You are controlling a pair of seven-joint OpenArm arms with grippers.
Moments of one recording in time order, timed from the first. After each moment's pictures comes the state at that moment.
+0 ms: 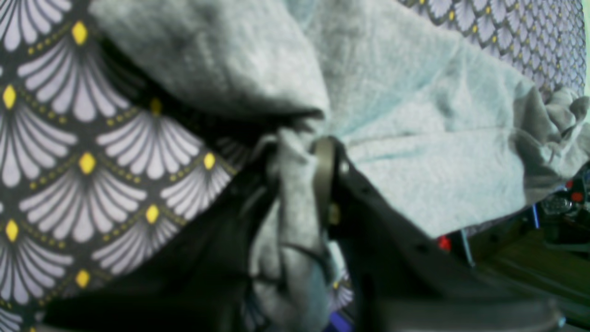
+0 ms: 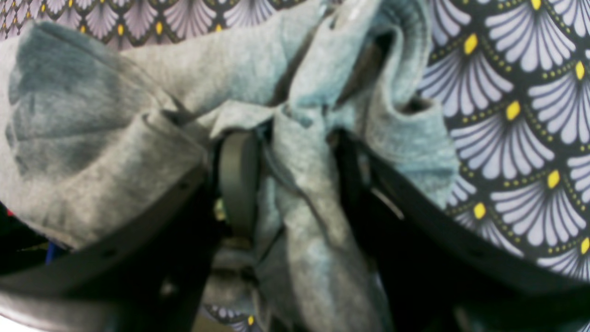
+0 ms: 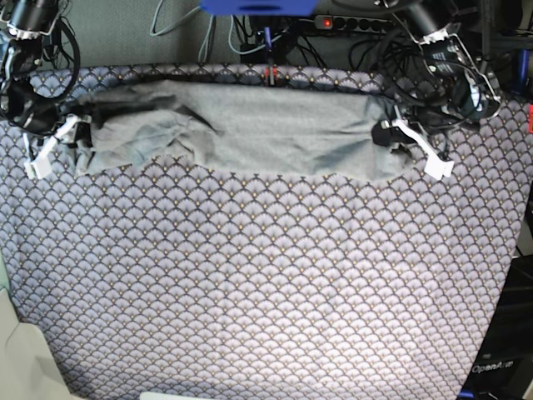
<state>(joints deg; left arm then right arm) 3.4 0.8 -41.0 84.7 -38.2 -39.8 78.4 -10.6 20.7 29.5 76.8 41.8 39.8 -61.8</state>
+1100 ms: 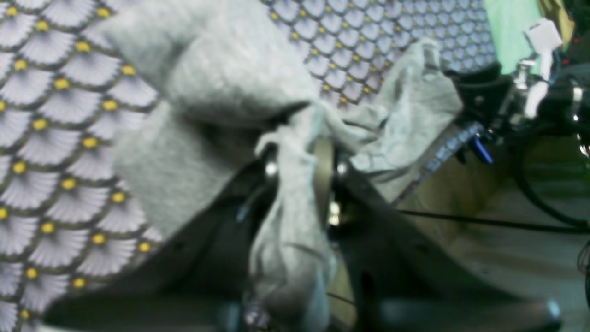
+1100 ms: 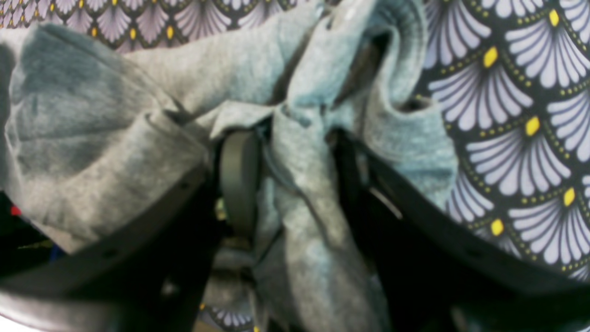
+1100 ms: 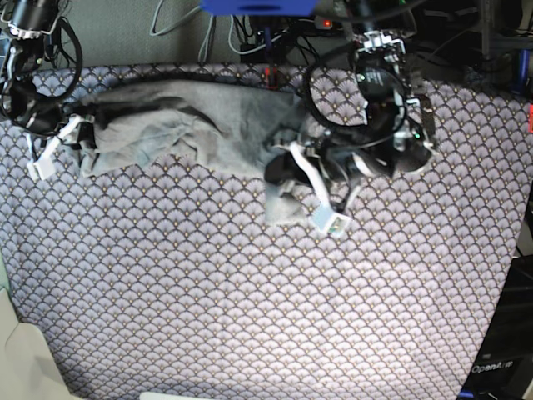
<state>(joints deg) 2.5 8.0 -5.5 106.8 -36.8 -23.6 80.3 -10.7 20.6 28.3 76.8 42.0 40.1 -60.3</state>
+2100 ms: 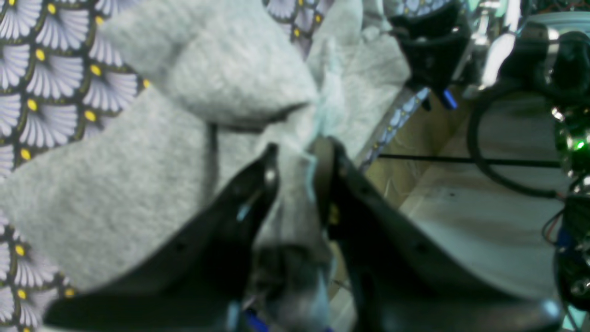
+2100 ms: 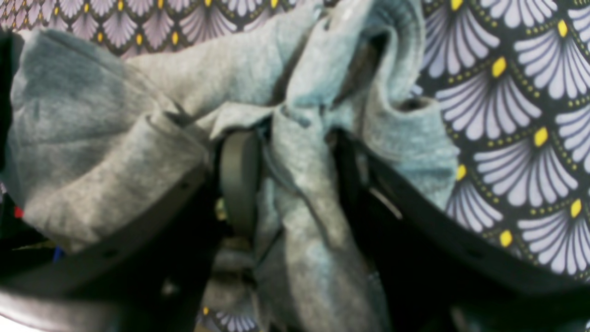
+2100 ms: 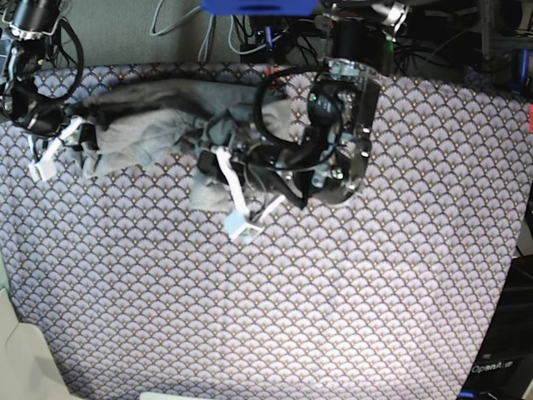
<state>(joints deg) -6.4 5.7 16.5 95.7 -36.7 -10.6 79.9 -10.4 20.3 28.2 76.8 42.1 40.1 -60.2</state>
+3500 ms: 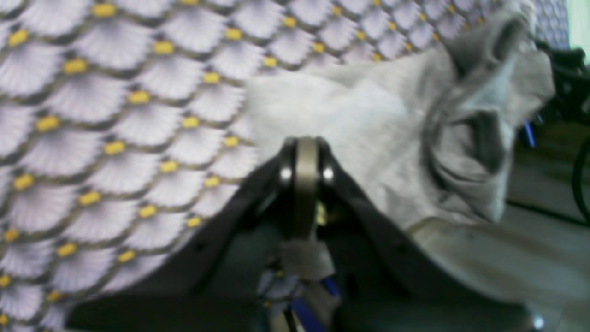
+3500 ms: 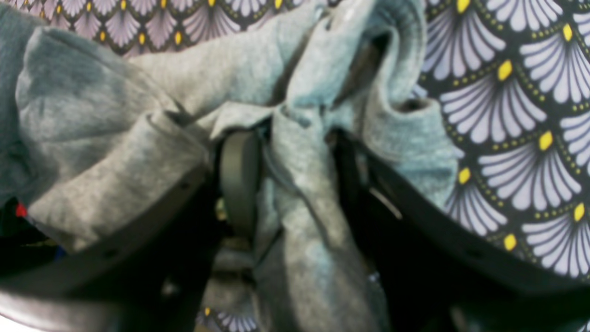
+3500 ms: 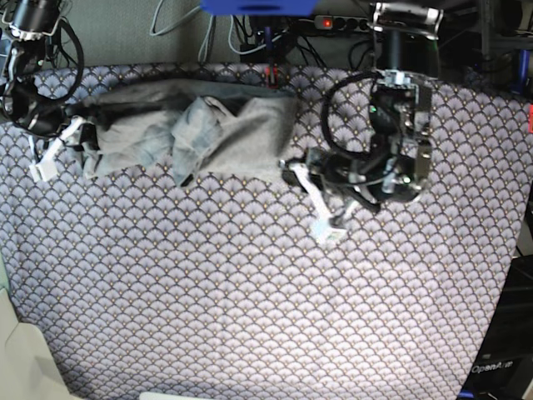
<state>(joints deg) -6.1 -2.3 5.0 92.2 -37.0 -11.3 79.9 -10.3 20.4 28.0 76.8 42.2 40.1 -60.3</state>
